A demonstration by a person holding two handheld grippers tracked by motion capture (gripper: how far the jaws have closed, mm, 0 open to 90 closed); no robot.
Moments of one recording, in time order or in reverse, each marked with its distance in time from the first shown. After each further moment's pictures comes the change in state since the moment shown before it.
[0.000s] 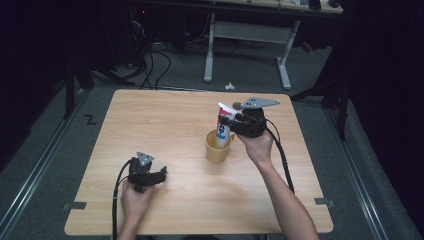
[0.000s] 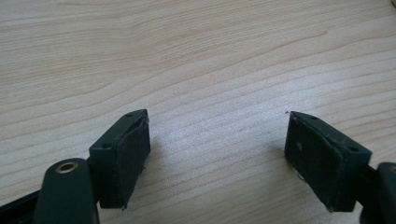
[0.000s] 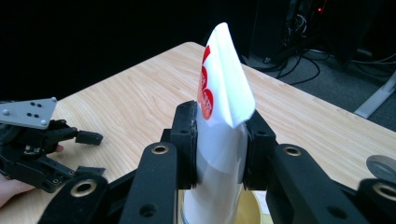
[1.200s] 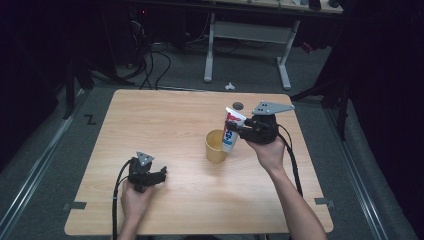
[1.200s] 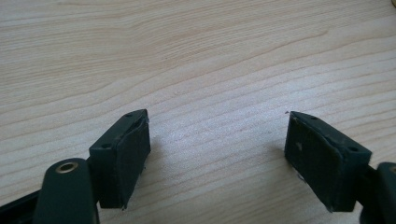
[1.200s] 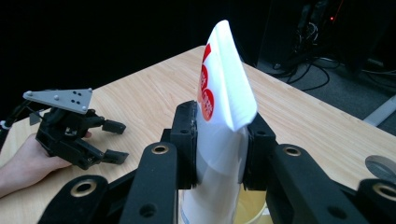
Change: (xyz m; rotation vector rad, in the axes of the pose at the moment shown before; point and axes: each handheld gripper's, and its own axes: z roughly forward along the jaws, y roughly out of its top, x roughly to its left) left arm 0.000 0.000 0.000 0.000 0.001 0.000; right arm 0.011 0.000 -0.039 -0.017 0.048 -0.036
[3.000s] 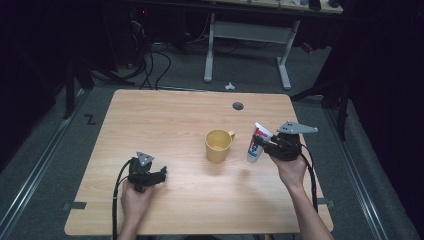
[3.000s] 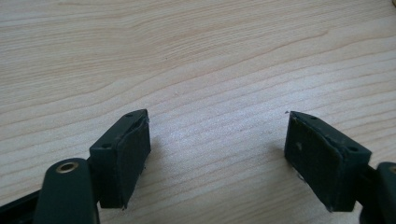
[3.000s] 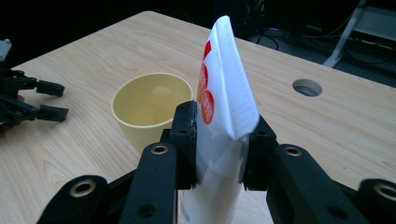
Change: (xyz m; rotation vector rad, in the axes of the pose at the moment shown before) left arm 0.000 0.000 0.000 0.000 0.001 -0.001; right arm -0.031 -0.073 -0.041 0.050 -0.181 0.083
